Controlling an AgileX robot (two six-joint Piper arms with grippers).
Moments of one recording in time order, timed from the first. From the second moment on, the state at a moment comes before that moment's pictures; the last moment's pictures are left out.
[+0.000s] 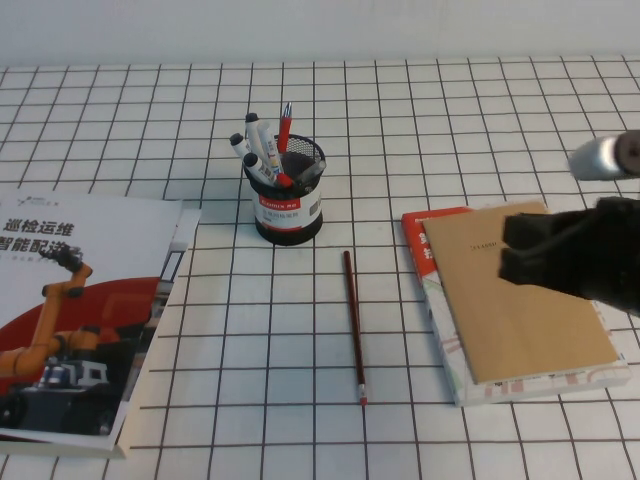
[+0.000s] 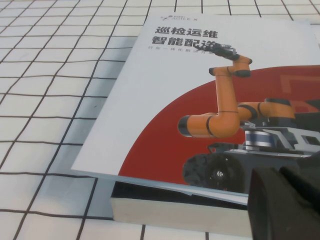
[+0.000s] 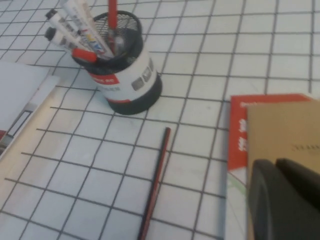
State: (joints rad) right arm 0.48 1.17 -0.68 0.74 0.10 -0.43; left arm 0.09 -0.01 0.03 -0.07 0.38 0.12
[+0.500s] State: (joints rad) right arm 0.73 1.57 -0.73 0.26 -0.76 -0.05; left arm 0.09 -0.01 0.03 -0.07 0.38 0.12
